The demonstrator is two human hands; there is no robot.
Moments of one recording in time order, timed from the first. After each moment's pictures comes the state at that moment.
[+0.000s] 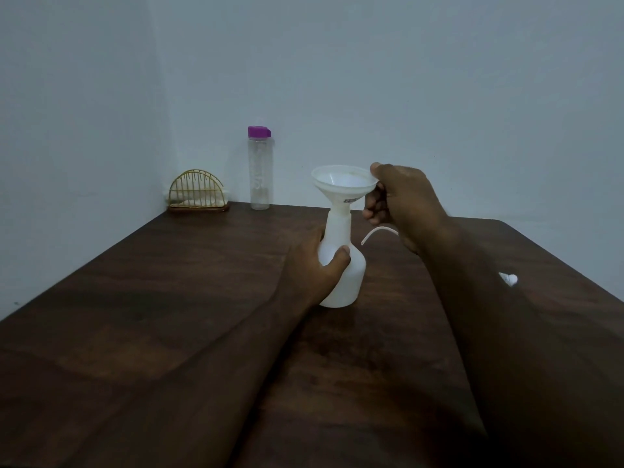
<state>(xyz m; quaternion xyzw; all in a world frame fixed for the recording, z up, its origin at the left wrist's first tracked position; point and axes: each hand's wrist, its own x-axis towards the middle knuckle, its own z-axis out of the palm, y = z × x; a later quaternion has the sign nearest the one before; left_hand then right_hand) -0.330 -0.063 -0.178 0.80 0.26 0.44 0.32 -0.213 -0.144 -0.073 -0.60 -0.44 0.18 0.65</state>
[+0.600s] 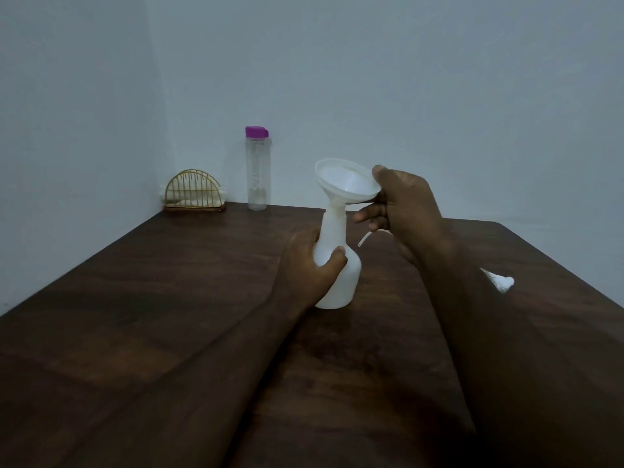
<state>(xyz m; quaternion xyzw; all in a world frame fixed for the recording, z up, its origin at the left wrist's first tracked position) -0.331 -0.061 -0.178 0.80 0.27 0.45 0.29 -0.215 -0.145 -0.082 -0.57 -0.41 0.19 0.68</state>
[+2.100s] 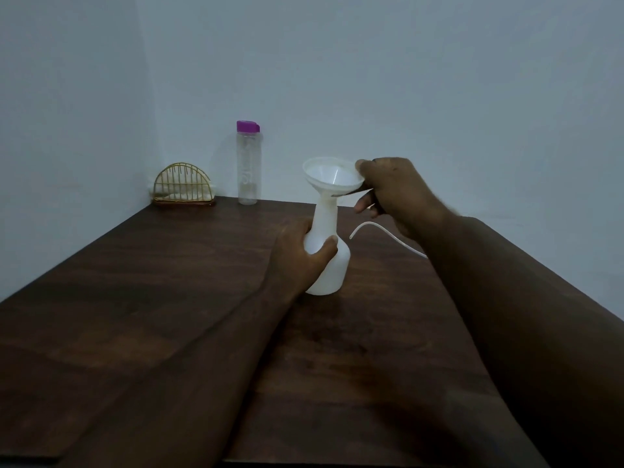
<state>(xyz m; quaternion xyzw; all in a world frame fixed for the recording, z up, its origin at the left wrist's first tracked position) -0.335 -0.052 -0.181 0.80 0.27 0.44 0.31 -0.219 -0.147 -0.062 -0.64 -0.44 0.16 0.61</state>
